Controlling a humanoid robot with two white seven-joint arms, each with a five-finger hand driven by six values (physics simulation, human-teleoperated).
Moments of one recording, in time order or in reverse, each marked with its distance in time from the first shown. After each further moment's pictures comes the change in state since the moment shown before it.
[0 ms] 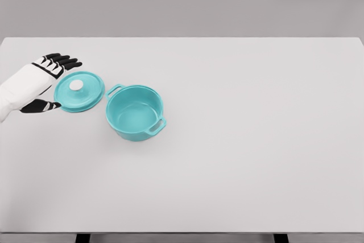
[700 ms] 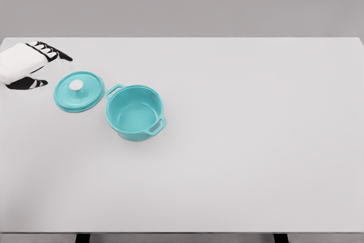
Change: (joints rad) left arm -0.239 0.059 -0.073 0.113 -0.005 0.000 -0.262; right arm 0.000 0.000 0.000 0.000 0.000 0.000 0.000
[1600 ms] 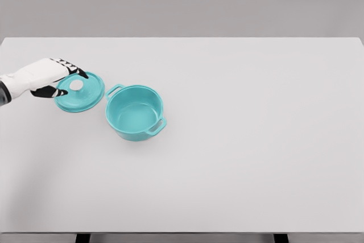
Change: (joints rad) left arm -0.121 -0.071 -0.181 0.220 -0.005 -0.001 -0.009; right arm 0.000 0.000 0.000 0.000 0.000 0.000 0.000
